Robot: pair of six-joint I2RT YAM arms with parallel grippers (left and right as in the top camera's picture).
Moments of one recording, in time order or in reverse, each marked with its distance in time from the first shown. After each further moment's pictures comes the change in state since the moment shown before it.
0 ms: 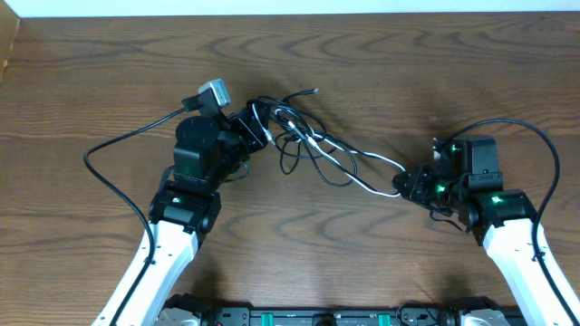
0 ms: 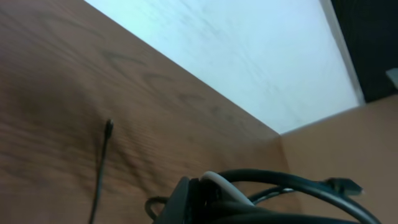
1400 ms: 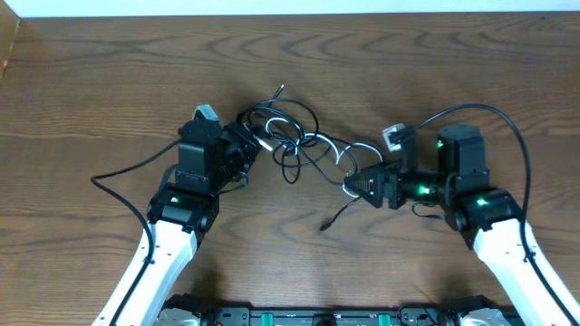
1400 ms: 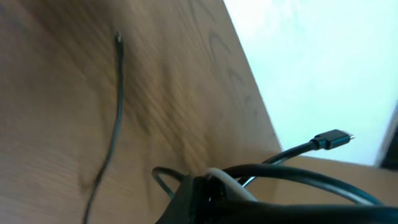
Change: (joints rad) left arm 0.006 0.000 0.000 -0.230 -0.026 -0.441; right arm 0.134 0.004 0.000 0.280 -0.480 -0.323
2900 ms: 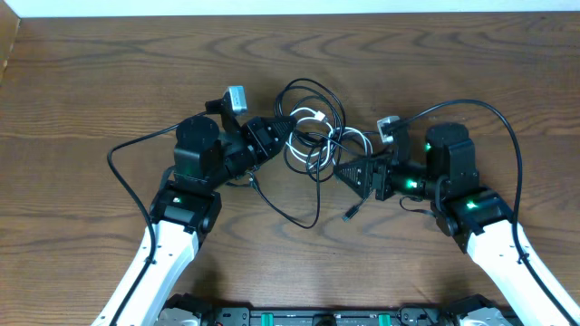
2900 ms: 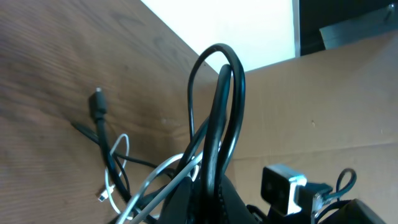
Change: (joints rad) left arm -0.019 0.002 -0.002 0.246 0.351 0.240; right arm 0.066 0.002 0.000 0.175 0.096 0.214
